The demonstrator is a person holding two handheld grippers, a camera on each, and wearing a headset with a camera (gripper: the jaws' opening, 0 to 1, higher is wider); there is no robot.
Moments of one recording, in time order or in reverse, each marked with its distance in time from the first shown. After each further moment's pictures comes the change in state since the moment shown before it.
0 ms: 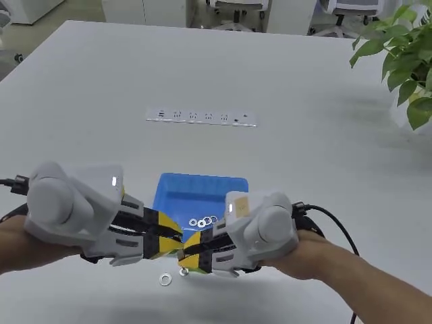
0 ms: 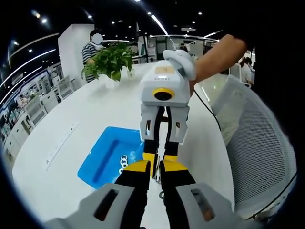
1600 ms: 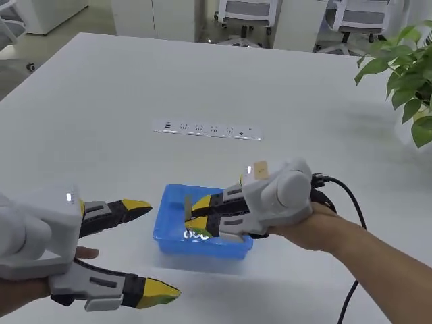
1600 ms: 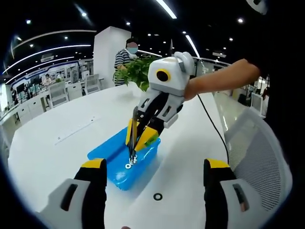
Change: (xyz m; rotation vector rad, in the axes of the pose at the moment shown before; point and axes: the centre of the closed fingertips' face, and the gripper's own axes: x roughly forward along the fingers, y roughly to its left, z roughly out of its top) left arm -0.032 0.007 -0.003 -0.238 -0.176 0.201; right arm -0.030 -0.060 0.043 -0.038 -0.076 -0.105
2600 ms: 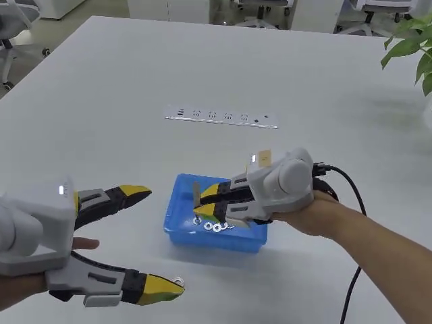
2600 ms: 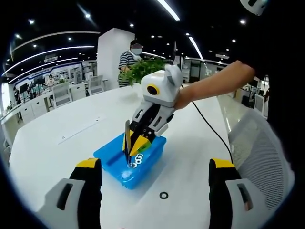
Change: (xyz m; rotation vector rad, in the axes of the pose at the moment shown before) left arm -0.002 0.012 -0.003 -0.004 -0.011 0.030; right arm 0.025 -0.021 -0.026 0.028 0.002 0.021
